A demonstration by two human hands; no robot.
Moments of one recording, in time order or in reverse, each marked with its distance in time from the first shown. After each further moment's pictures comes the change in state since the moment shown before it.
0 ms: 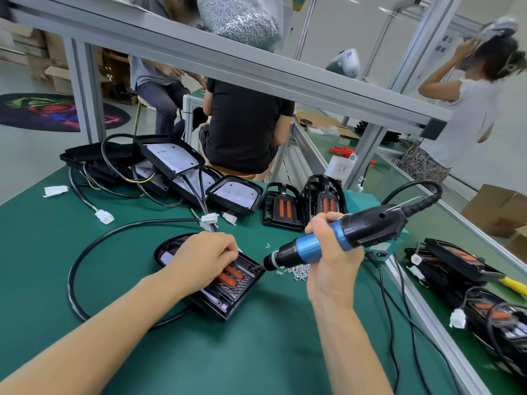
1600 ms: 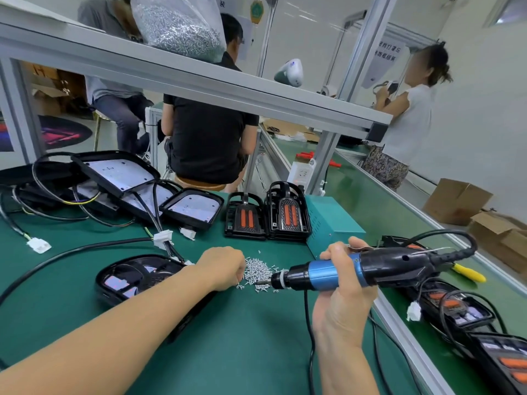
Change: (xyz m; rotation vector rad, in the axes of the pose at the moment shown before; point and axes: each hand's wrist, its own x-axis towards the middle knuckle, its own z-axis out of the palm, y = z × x) left_hand 0.080 0.061 0.063 0.355 -0.446 0.078; right_hand -0.010 -0.057 -0.046 0.270 0.334 0.114
